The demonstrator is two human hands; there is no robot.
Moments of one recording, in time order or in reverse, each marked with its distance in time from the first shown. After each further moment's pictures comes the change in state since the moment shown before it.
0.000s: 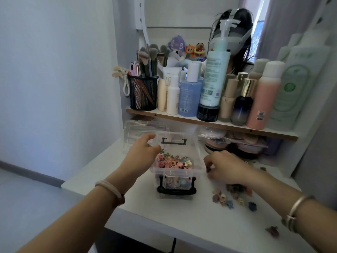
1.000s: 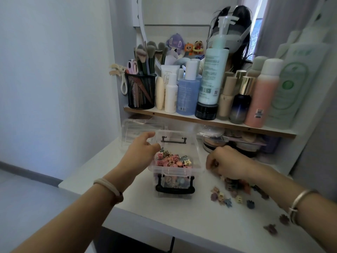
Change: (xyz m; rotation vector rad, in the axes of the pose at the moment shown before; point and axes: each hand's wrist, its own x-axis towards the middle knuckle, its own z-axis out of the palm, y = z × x) left_hand 0.000 0.002 0.000 -0.012 -0.025 0.003; right_hand 0.005 0.016 -0.005 -0.032 0.042 -0.081
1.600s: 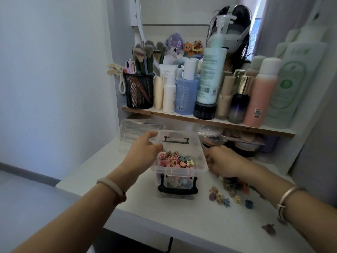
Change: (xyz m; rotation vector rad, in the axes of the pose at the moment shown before) left_hand 0.002 0.003 0.008 -0.018 -0.015 -0.011; right_hand 0.015 0.007 0.012 0.045 0.009 0.039
